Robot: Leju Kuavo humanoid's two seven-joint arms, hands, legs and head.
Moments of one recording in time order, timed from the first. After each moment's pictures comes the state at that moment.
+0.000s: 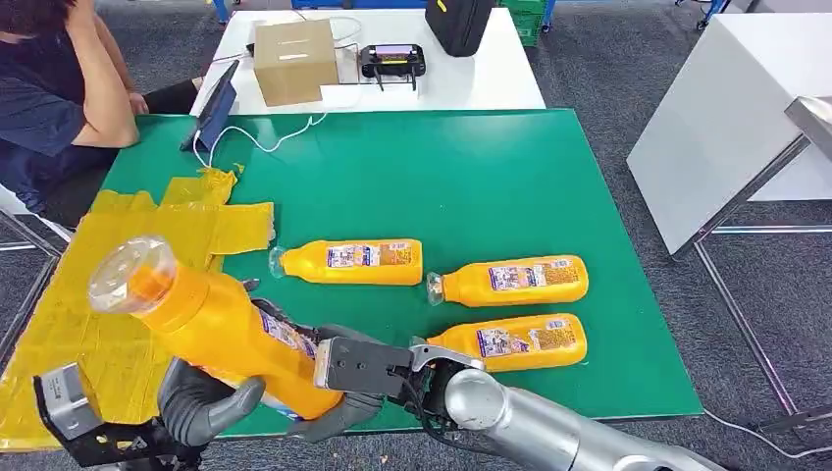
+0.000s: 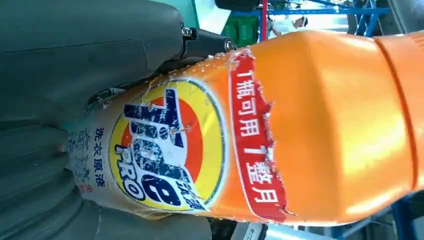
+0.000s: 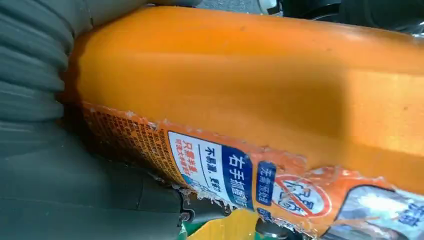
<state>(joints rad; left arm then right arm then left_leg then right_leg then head) 0.18 0.06 -0.29 -2.02 0.24 -0.28 -0.10 -0.54 -0.09 1.16 -1.51 -0.29 0.18 0.09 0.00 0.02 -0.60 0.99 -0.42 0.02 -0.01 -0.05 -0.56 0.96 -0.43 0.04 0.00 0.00</state>
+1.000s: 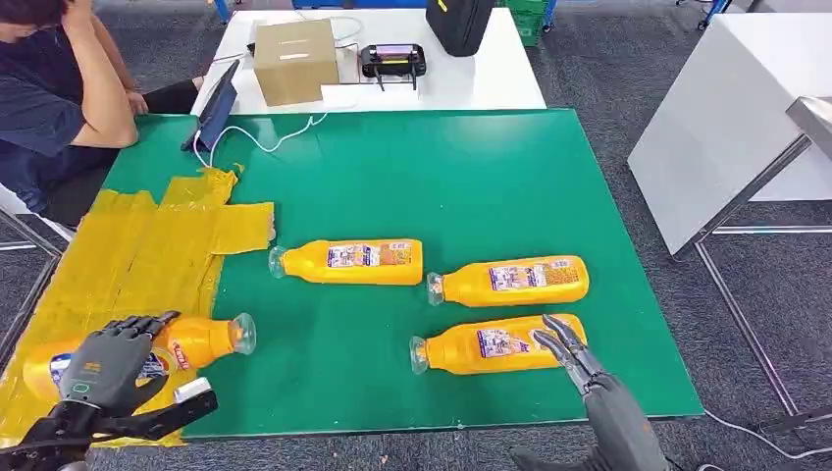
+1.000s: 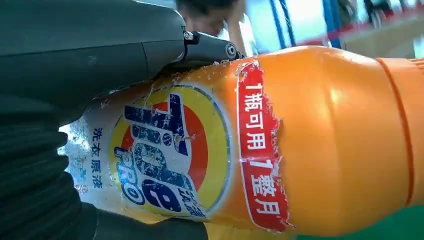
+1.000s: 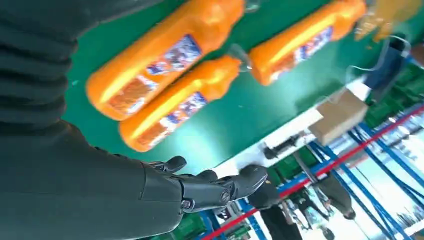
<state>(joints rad) 0.17 0.39 -0.03 -1.74 -1.31 0.02 -0.05 0.47 -0.51 0.36 -2.23 0.56 -0.19 0.04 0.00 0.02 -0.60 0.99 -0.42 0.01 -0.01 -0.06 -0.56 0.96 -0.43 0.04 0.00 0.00</state>
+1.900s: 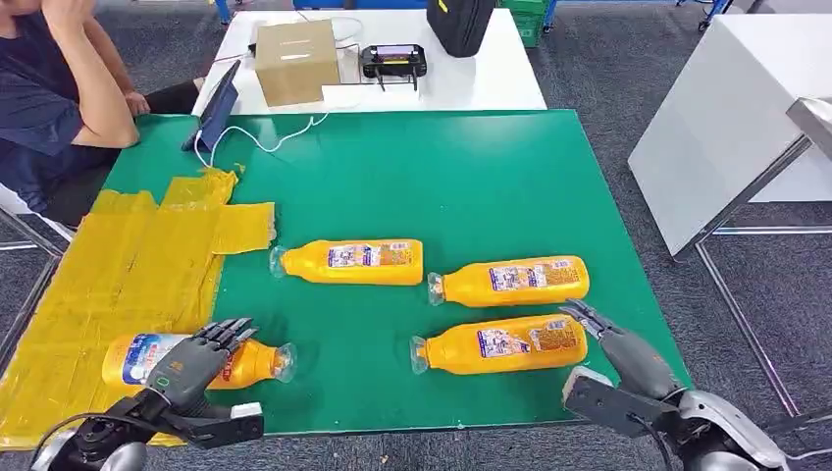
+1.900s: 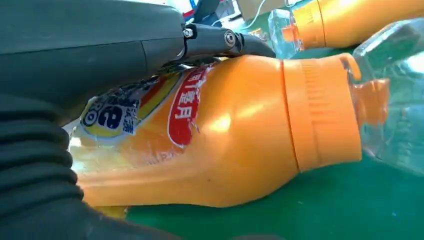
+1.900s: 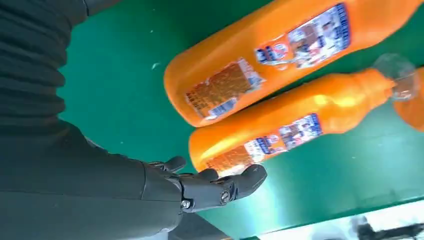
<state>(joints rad) -0.02 0.45 -0.37 -1.48 -1.14 0.01 -0.12 0.23 -0.57 0.16 -1.93 0.42 0.26 0.11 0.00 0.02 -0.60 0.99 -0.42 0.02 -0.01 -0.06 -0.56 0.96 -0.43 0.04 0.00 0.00</state>
